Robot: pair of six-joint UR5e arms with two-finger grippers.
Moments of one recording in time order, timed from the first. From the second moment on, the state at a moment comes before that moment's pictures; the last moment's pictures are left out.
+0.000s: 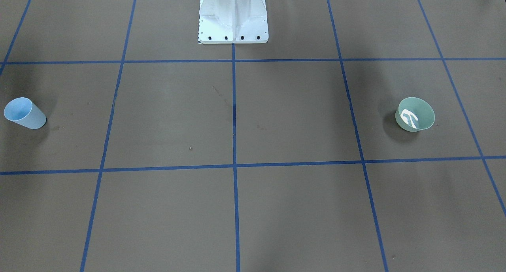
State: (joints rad) left arm -1.56 -1.59 -1.70 -1.52 -2.37 0.08; right arm 1.51 -1.47 1.71 -1.76 2.31 -0.09
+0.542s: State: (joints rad) left arm -1.56 -1.60 -1.71 -1.51 -2.36 0.07; right arm 1.52 -1.47 1.72 -1.76 2.31 -0.09
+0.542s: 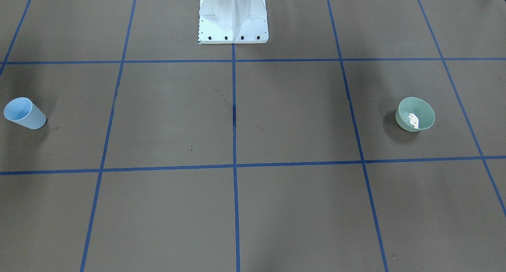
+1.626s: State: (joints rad) left arm -1.56 -1.58 -1.74 -1.52 -2.36 0.06; right arm 1.52 -1.54 1.72 -1.76 2.30 -0.09
